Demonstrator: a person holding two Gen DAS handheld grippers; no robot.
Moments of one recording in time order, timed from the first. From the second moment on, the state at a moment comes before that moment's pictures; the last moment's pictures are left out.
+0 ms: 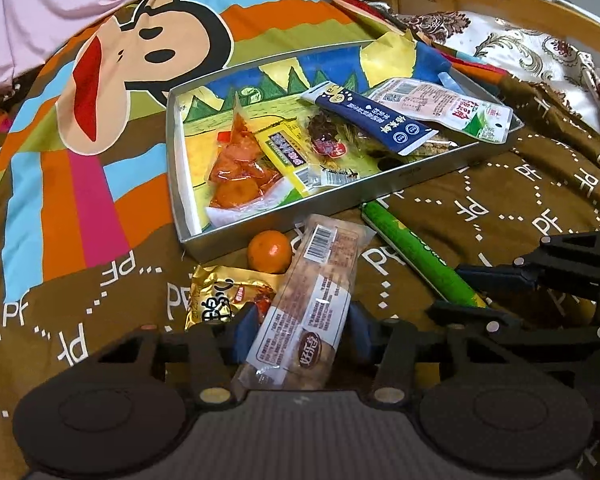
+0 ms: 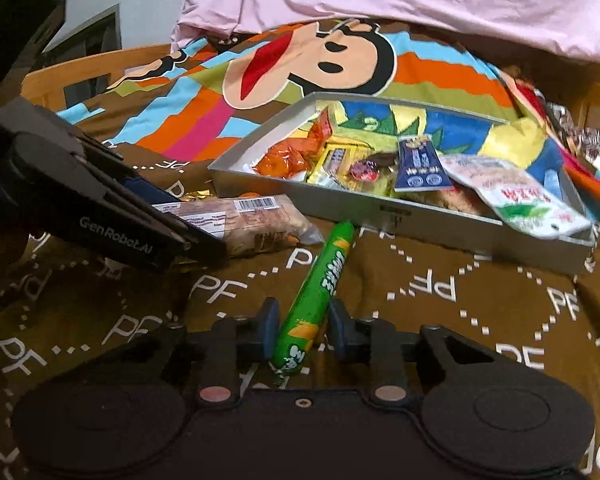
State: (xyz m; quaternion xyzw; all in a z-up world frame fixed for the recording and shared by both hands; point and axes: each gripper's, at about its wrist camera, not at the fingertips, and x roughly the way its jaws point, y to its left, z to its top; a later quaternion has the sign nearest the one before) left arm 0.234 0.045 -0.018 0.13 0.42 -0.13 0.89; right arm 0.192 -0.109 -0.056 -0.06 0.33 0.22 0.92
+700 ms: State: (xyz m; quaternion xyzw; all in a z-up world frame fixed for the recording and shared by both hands) left arm 0.178 0.049 -0.008 0.02 0.47 -0.08 0.88; right arm 0.153 -0.141 -0.037 -0.05 0.39 0.24 0.89
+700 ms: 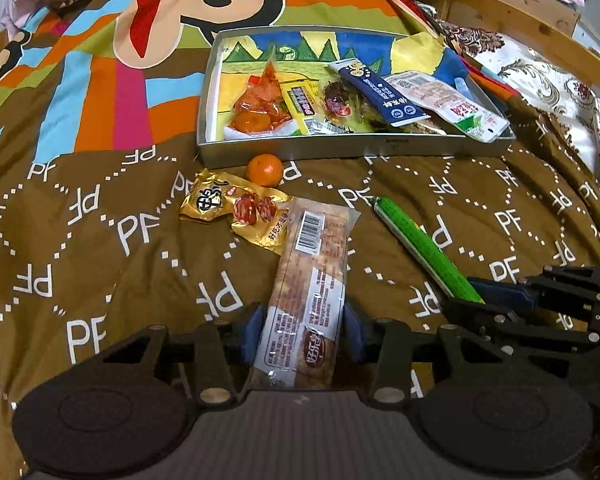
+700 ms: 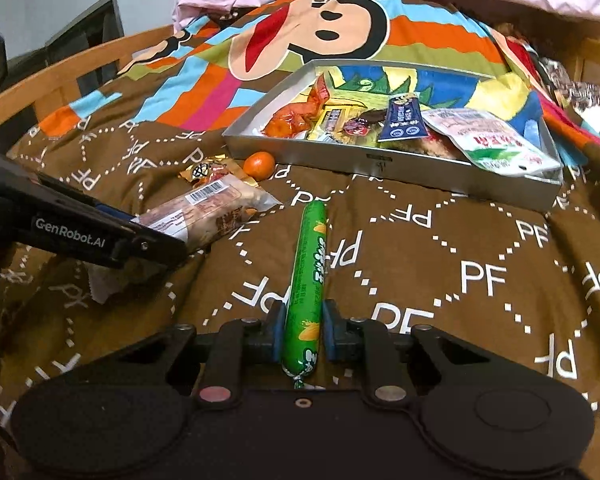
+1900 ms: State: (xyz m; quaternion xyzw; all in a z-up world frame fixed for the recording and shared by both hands) left arm 0.179 0.049 -0.003 -0.03 0.44 -0.08 0.89; right arm 0.162 -0.154 -0.039 0.02 0.35 0.24 0.91
